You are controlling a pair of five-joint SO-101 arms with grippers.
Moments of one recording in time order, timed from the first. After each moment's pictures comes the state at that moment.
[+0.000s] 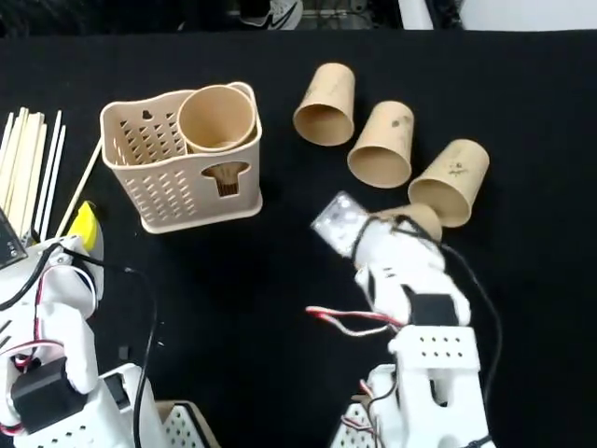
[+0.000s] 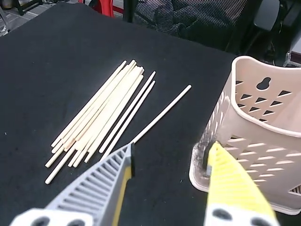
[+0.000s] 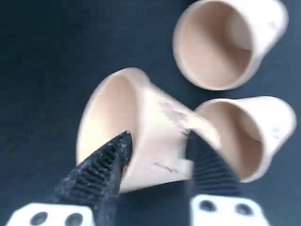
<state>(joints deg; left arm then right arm) -30.8 -83.4 52.6 66.8 2.1 1.8 -61.0 76.3 40.6 51.6</state>
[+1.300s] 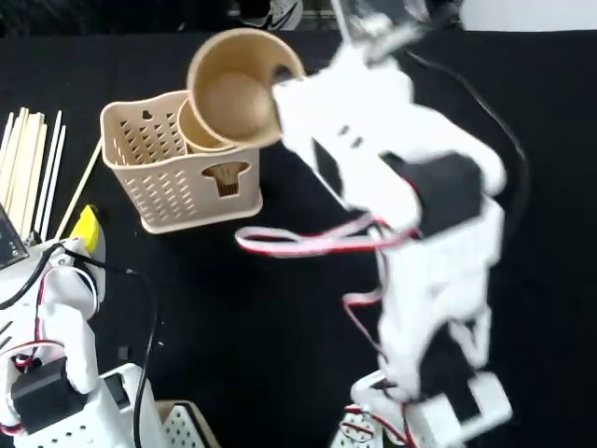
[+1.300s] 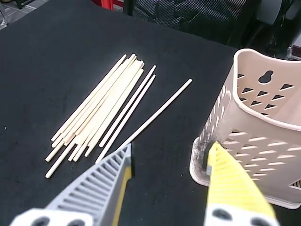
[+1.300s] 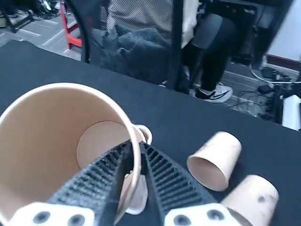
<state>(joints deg) -30.8 -83.4 52.6 68.3 2.1 -24.5 -6.9 -42.9 86.5 -0.5</state>
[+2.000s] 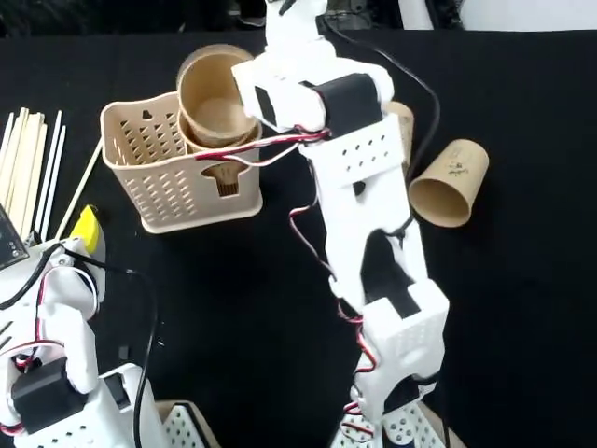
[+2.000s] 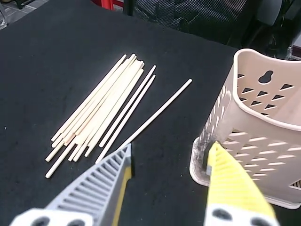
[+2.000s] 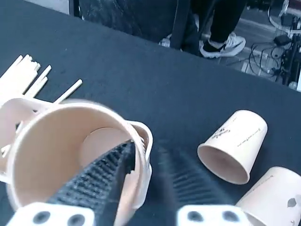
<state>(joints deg) -30.8 -83.4 52.6 68.3 2.1 -24.8 21.0 -60.2 89.1 -0.5</state>
